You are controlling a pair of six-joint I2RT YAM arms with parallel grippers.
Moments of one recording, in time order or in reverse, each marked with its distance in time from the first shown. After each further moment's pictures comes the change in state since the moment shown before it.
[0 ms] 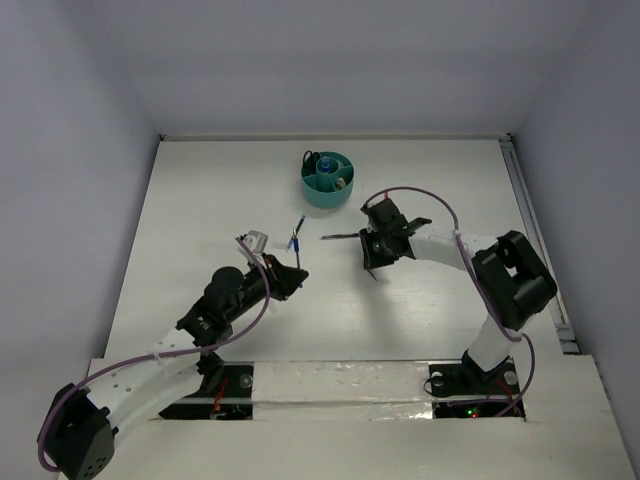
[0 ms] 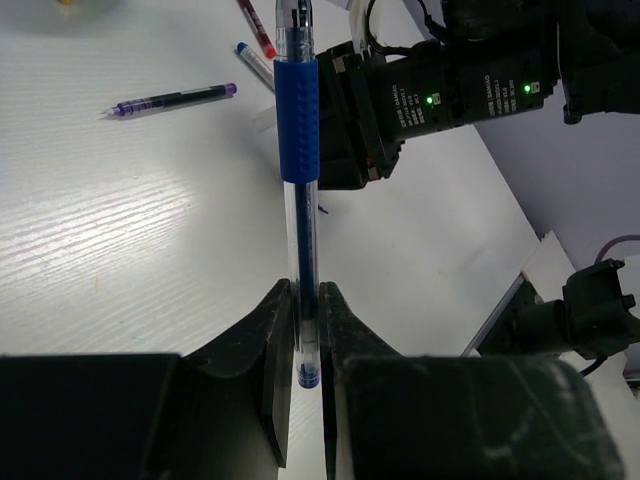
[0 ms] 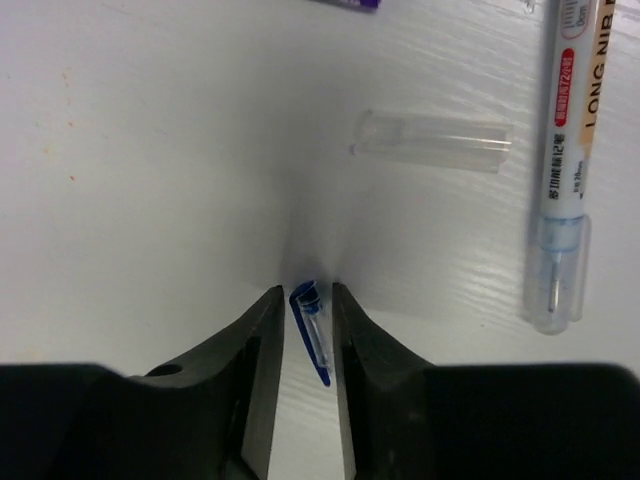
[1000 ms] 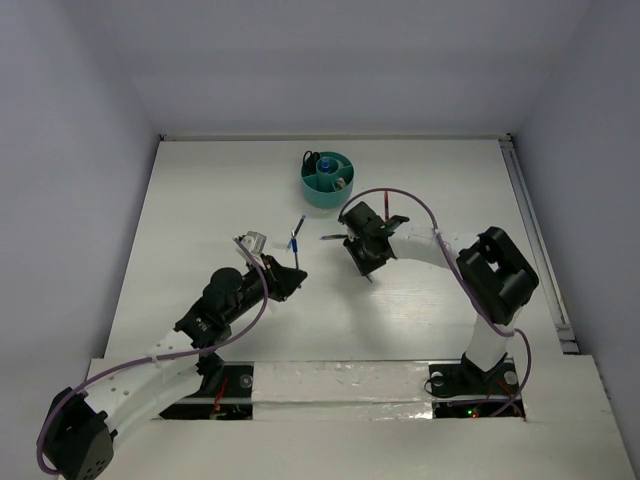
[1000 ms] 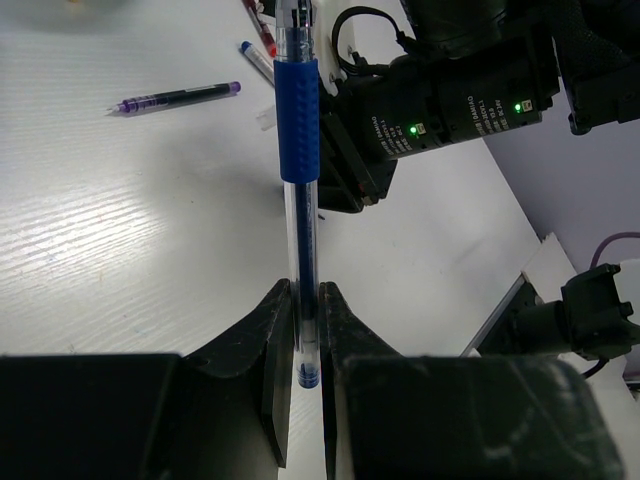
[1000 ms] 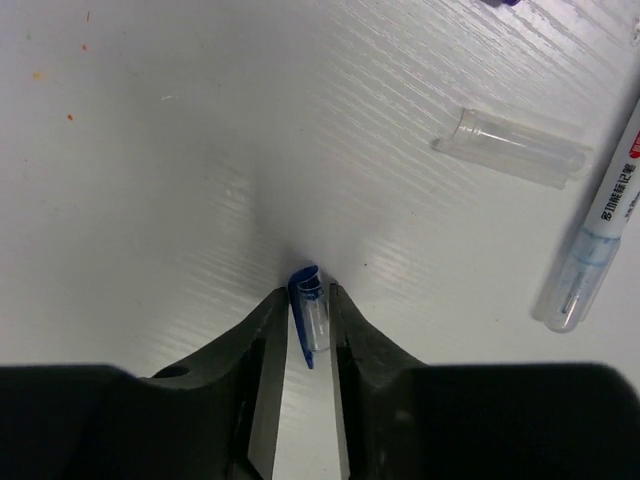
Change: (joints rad) left arm 0.000 -0.028 0.000 -0.031 -0.007 -0.005; right arm 0.132 0.080 0.122 -0.154 0.153 -0.131
